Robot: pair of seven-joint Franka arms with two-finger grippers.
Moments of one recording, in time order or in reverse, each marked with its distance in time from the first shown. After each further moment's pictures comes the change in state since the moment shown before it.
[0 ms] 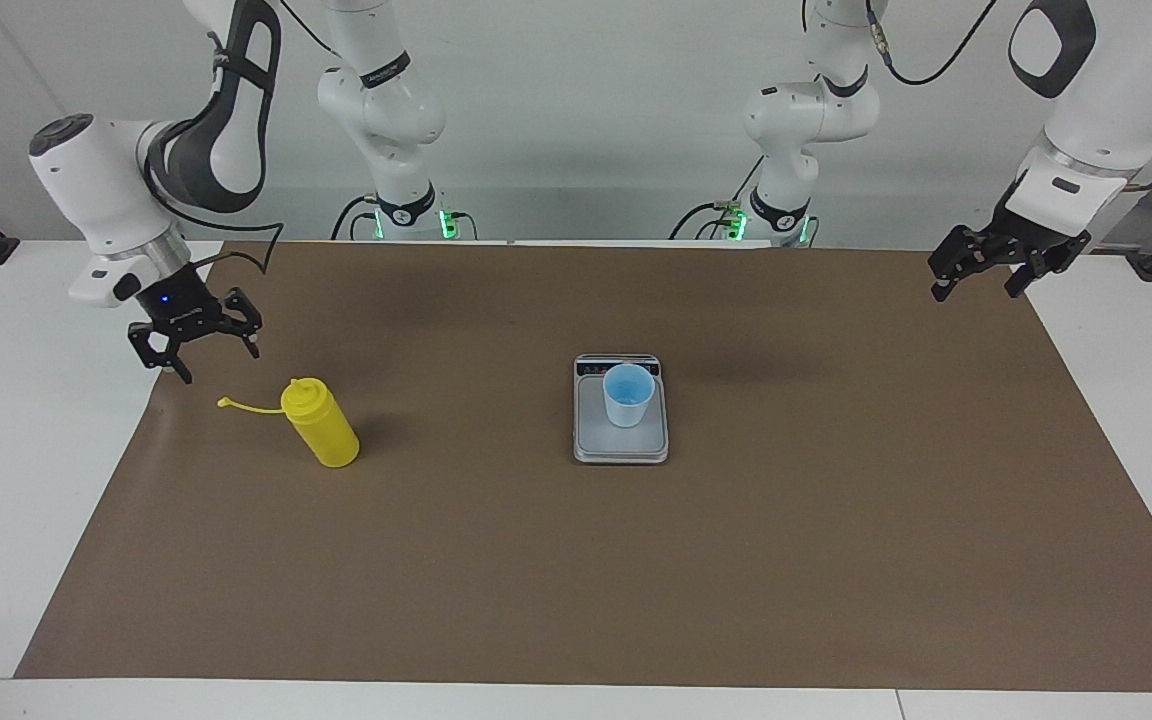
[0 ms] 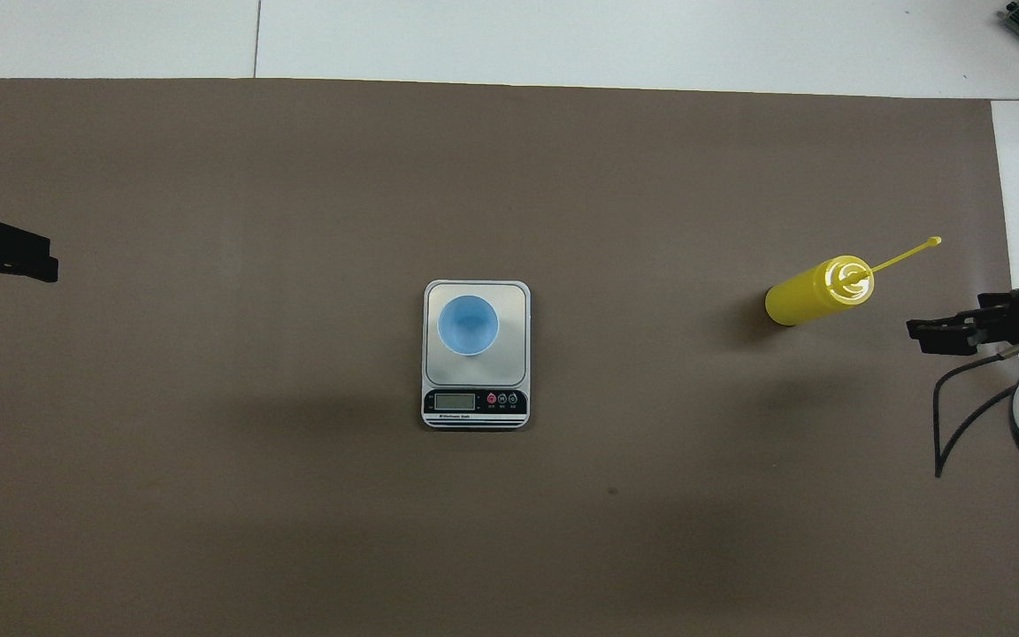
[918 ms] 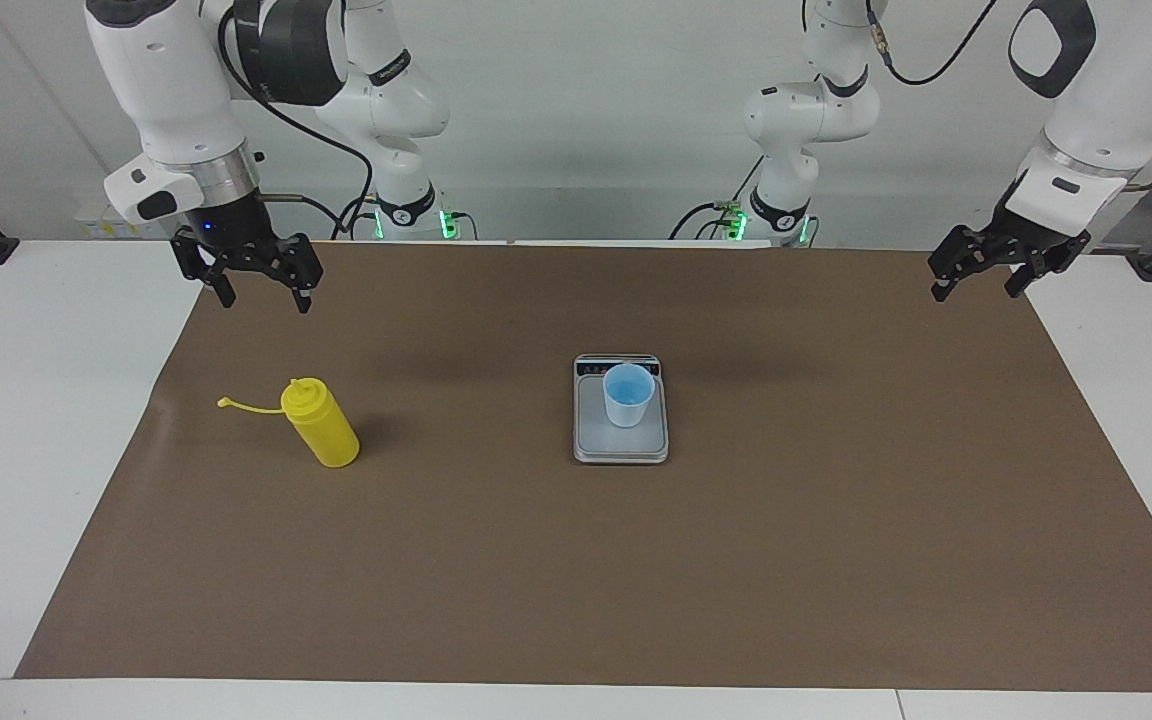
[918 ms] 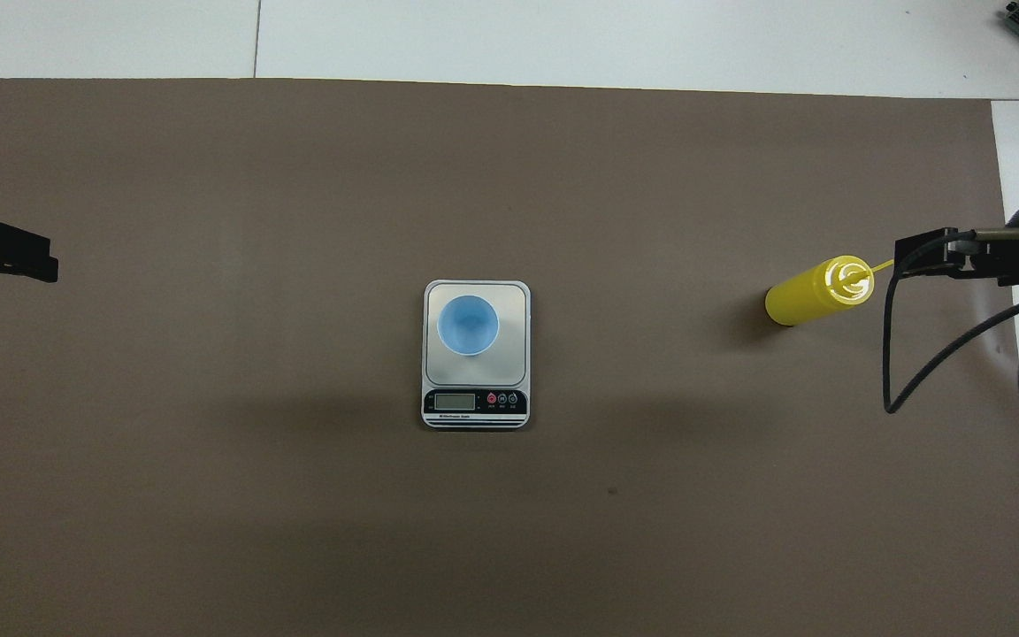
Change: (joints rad) left arm 0.000 0.000 0.000 0.000 0.000 0.000 0.000; right arm 0.225 0.094 0.004 0.501 -0.175 -0.509 0.682
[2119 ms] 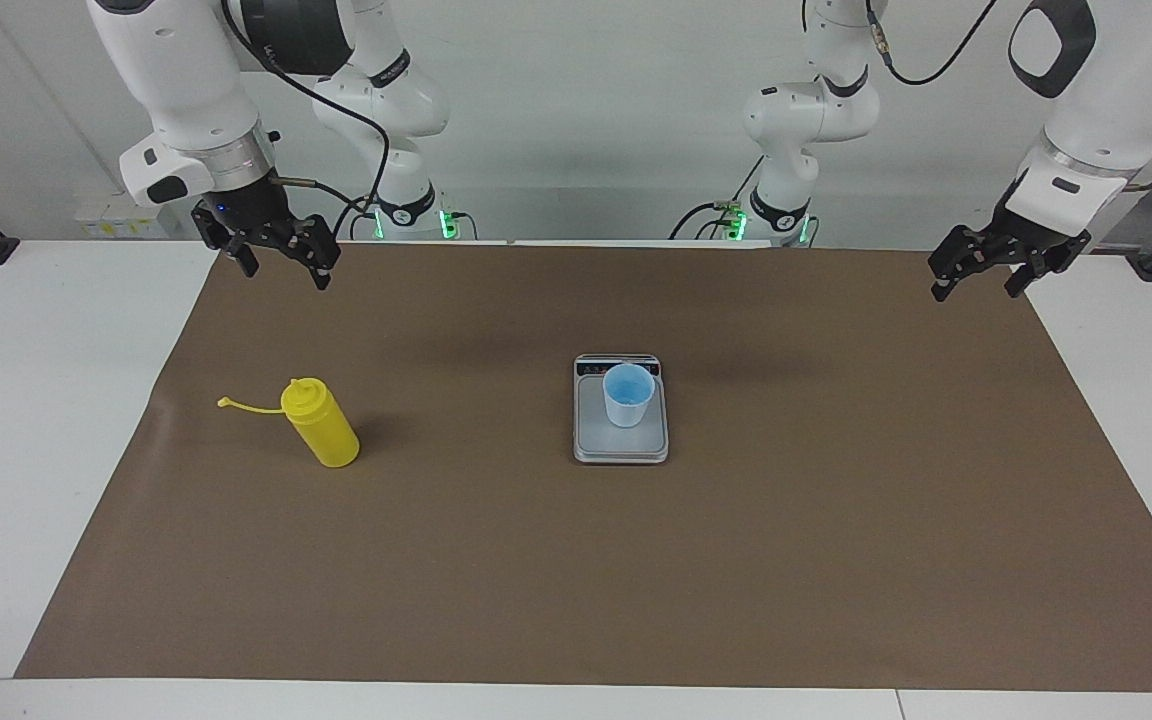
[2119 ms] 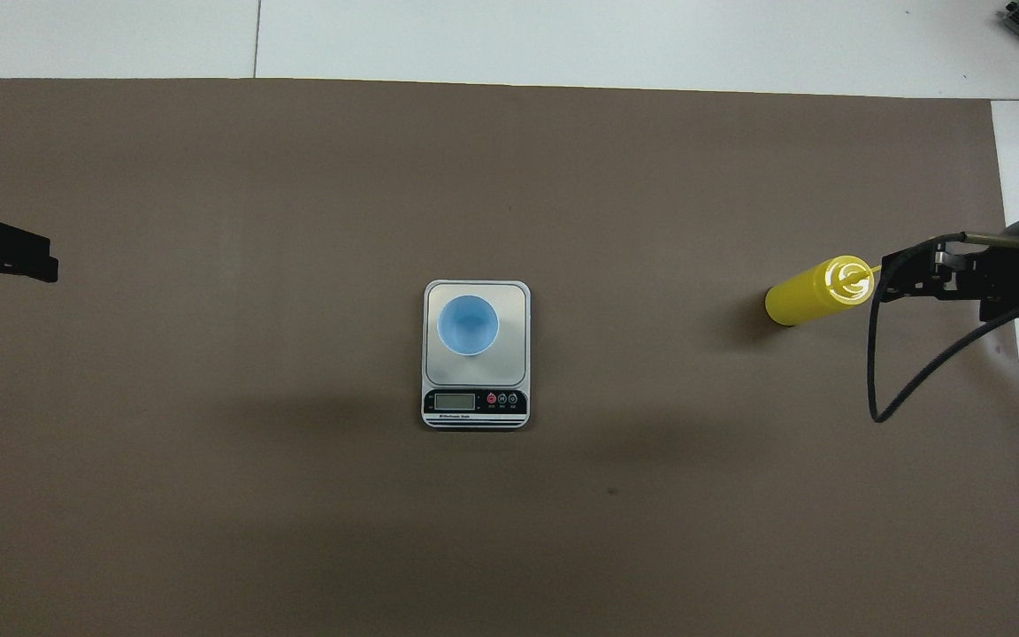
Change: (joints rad) left arm 0.000 0.000 0.000 0.000 0.000 0.000 0.000; right arm 0.002 -0.008 -0.002 -0.009 0.052 -0.075 0.101
